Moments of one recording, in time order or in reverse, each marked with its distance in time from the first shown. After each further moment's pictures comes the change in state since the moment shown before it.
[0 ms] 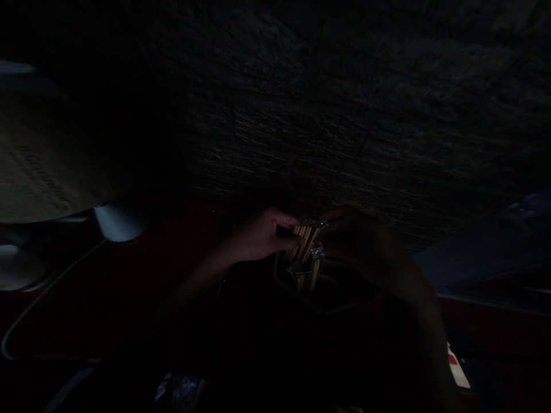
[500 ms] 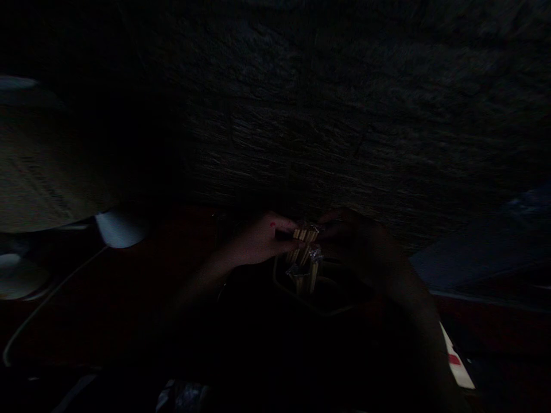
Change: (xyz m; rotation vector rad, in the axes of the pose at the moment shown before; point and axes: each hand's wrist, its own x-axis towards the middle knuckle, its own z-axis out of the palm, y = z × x) left_hand 0.002 0.002 0.002 -0.051 -0.022 -0.010; right_hand 0.000 -0.009 0.001 -0.125 0.036 0.059
